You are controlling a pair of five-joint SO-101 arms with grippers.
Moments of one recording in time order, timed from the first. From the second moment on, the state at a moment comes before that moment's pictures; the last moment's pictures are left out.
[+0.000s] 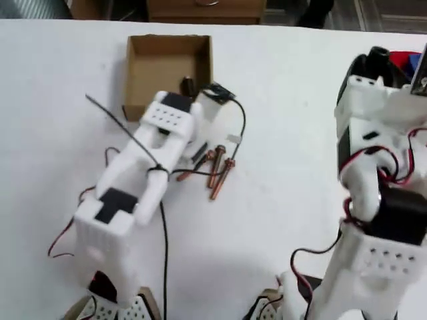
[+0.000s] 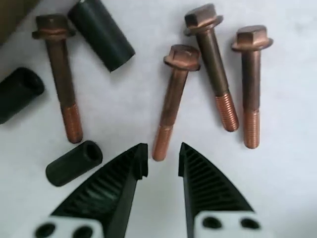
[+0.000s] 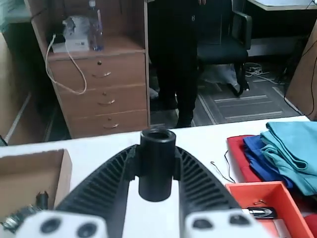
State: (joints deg) left arm 15.3 25.1 -8.7 81.5 -13.7; right arm 8.0 -39.9 -1.4 63.3 0.0
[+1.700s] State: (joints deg) left arm 17.8 41.5 -50.3 99.7 -13.7; right arm 8.0 -34.0 -1.1 60.9 -1.2
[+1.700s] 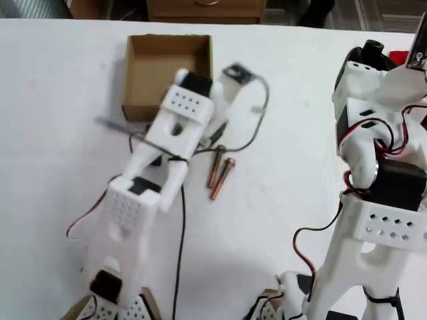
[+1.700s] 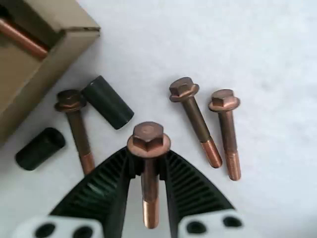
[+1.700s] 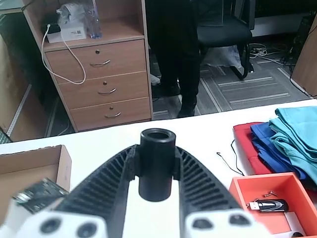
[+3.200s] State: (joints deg) left arm -2.2 -78.1 41.2 43.9 5.1; right arm -22.4 -76.0 55.7 36.4 -3.6
